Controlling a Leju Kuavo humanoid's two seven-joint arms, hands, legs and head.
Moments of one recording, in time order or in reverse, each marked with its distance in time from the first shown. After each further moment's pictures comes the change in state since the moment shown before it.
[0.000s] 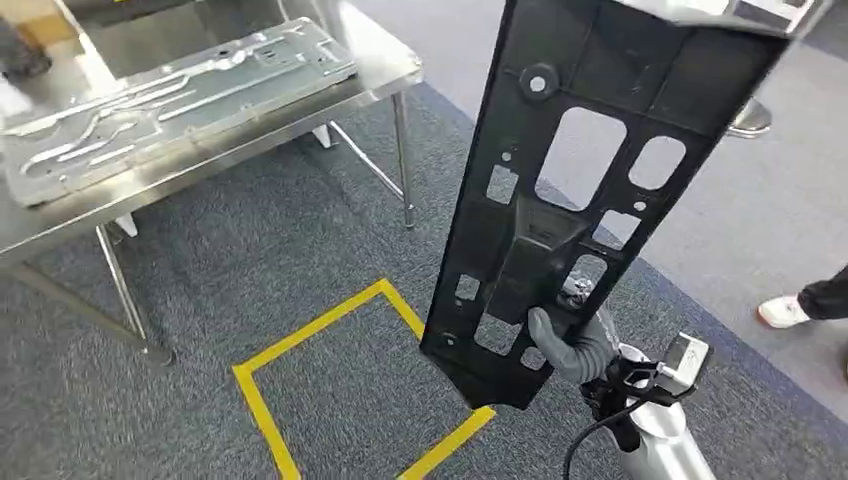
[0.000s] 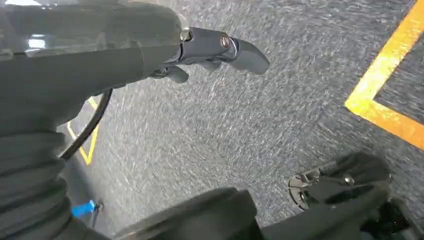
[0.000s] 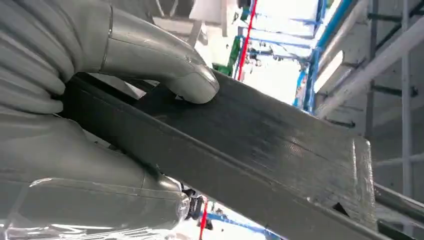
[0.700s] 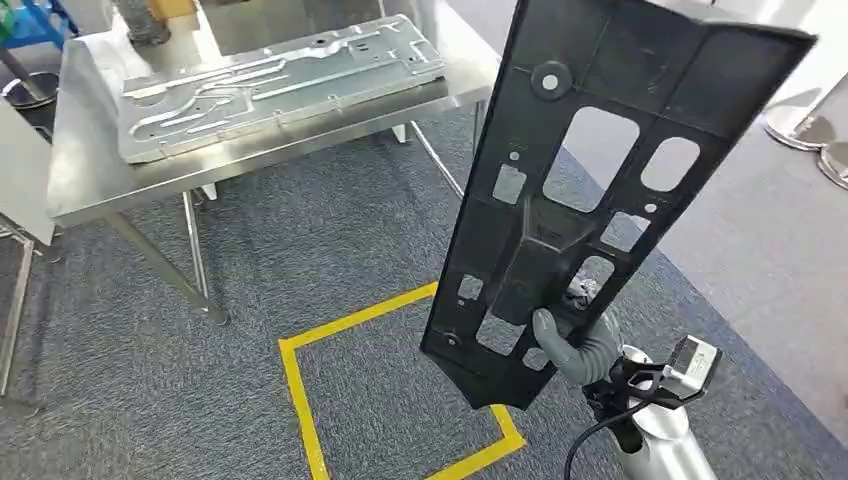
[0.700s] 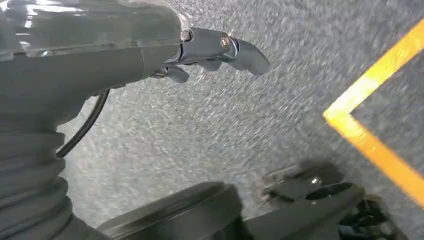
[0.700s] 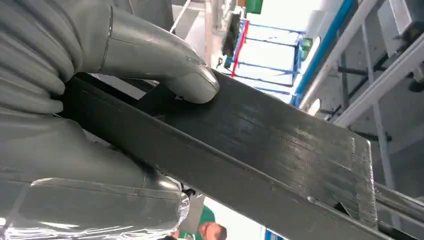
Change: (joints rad) left arm 0.004 -0.006 0.000 0.000 0.011 0.053 -0.140; right arm 0.003 0.004 -0.007 -0.005 -0.010 0.005 -0.013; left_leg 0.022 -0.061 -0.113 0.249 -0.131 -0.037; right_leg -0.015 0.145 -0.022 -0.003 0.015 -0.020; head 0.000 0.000
